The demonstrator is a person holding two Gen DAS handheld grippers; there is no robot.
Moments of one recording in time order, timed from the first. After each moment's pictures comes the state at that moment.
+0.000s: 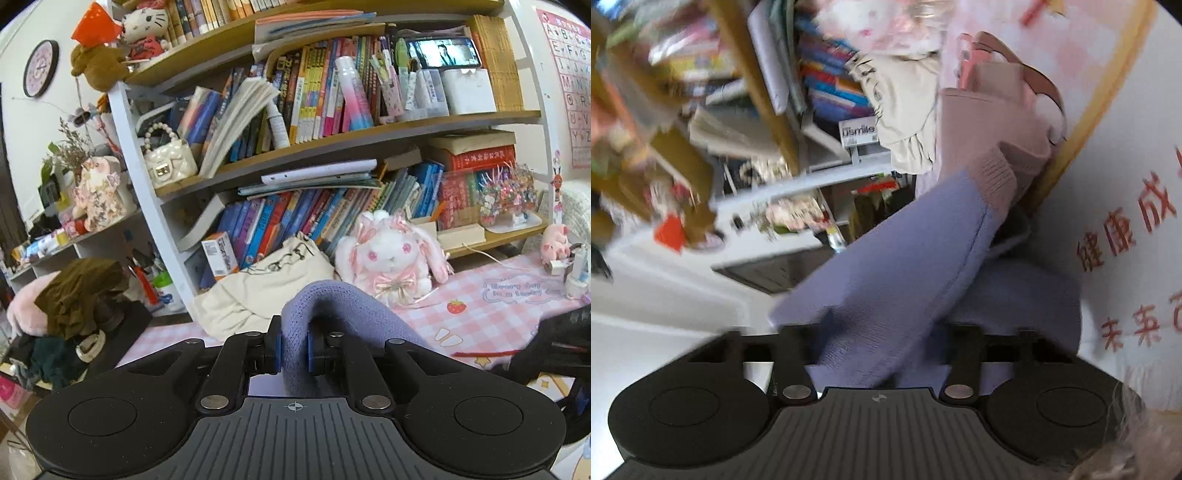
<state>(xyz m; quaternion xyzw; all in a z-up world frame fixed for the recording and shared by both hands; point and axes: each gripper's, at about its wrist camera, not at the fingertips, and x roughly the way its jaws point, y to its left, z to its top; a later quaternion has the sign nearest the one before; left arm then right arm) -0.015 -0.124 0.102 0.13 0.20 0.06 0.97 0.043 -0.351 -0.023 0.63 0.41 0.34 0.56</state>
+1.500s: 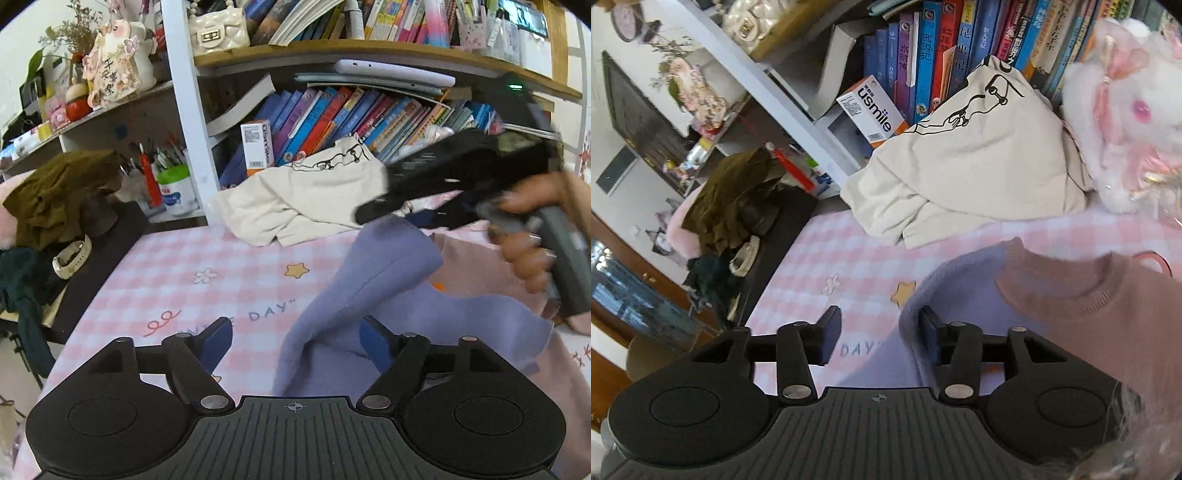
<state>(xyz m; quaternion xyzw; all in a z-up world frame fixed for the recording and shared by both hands) 0.019 0.066 0.027 0.05 0.31 0.01 0.95 0.203 -0.127 0.020 0.20 0.41 0.30 0.84</state>
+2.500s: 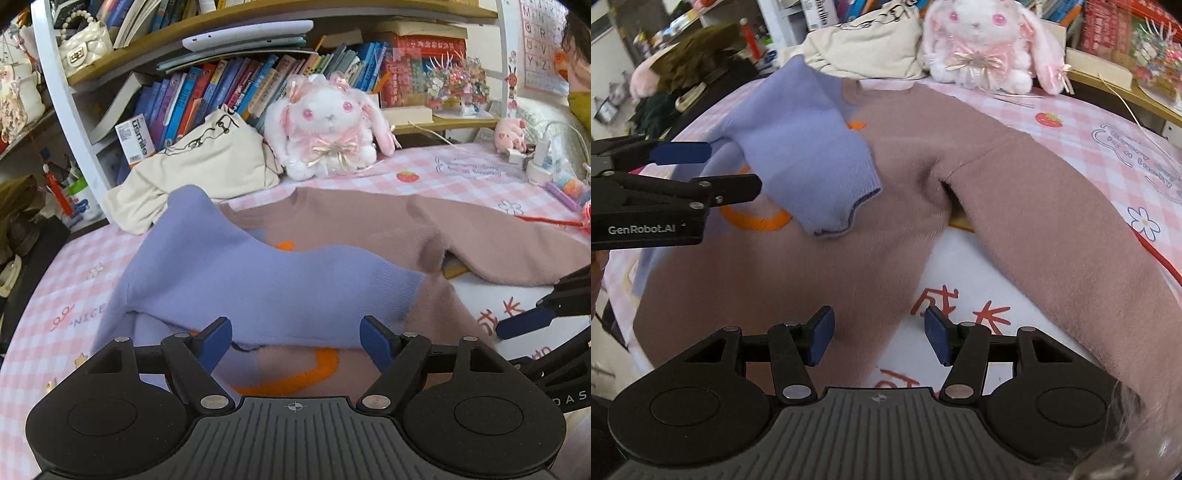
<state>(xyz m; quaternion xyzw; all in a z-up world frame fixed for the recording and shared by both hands) 0.004 -0.096 -0.009 0.12 0.35 -0.05 0.93 0.006 -0.273 -0.035 -0.02 0.46 0.24 0.85</state>
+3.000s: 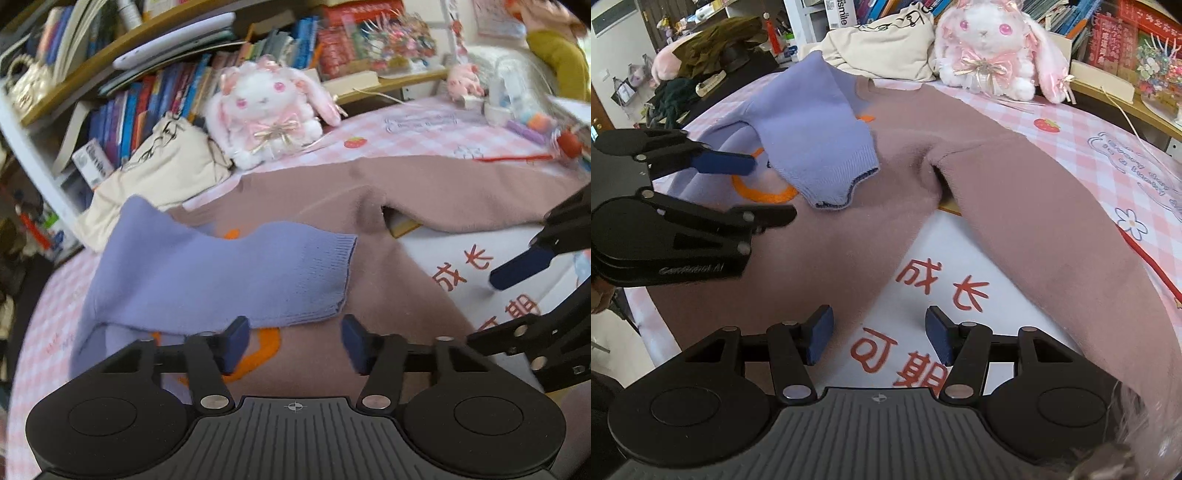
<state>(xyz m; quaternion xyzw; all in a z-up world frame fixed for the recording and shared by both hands) -0.007 -0.148 -0.026 0.22 0.37 -0.09 0.90 -0.013 -0.296 -0.033 -0.04 0.45 0.26 0.85</state>
